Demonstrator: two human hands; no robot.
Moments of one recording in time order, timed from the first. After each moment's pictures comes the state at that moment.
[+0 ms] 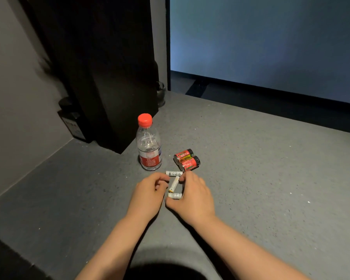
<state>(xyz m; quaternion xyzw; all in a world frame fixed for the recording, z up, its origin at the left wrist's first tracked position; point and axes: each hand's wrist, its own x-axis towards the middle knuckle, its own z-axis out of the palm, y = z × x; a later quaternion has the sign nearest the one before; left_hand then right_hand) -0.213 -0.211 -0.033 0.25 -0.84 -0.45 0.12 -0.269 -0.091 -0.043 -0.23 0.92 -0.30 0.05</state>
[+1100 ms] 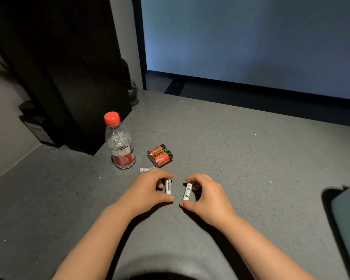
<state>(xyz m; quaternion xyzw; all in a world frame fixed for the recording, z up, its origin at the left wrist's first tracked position) -0.234 -0.178 -0.009 0.02 -0.93 -0.36 -0.01 -0.279 0.015 -0.023 -0.24 0.90 -0.36 0.07</state>
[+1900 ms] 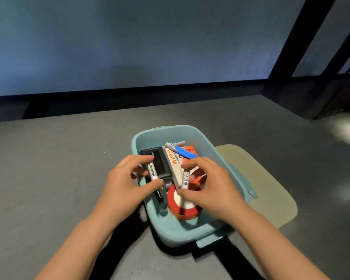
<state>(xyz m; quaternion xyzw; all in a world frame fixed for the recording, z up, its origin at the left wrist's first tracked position) -0.240 0.199 0.065 -0.21 -0.84 -0.50 0.09 -0.178 0.396 0.085 0.01 0.91 -0.39 -0.11</state>
